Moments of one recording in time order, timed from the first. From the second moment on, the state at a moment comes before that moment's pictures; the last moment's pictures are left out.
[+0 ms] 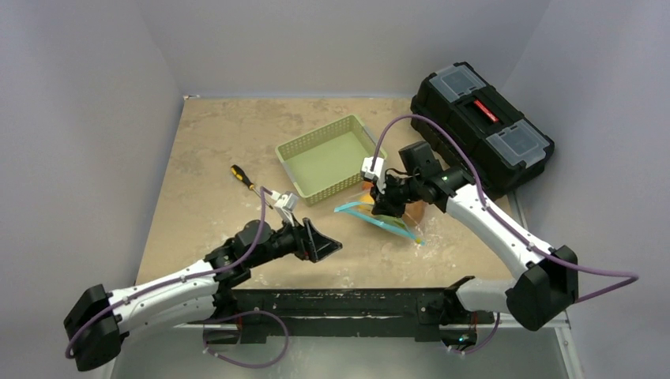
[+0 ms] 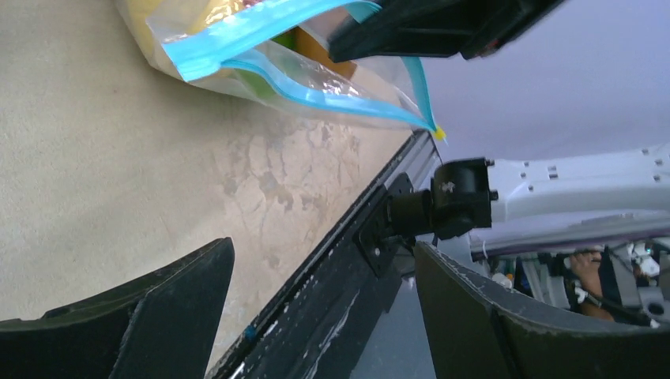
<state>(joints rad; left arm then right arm) -0.96 0.81 0.30 0.31 0.09 -0.88 0.52 1.28 1.07 -0.74 -0.59 -0.55</state>
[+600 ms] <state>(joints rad) -1.03 1.34 0.37 0.74 -0.25 -1.14 0.52 1.29 1.08 -0.65 -0.65 -0.44</state>
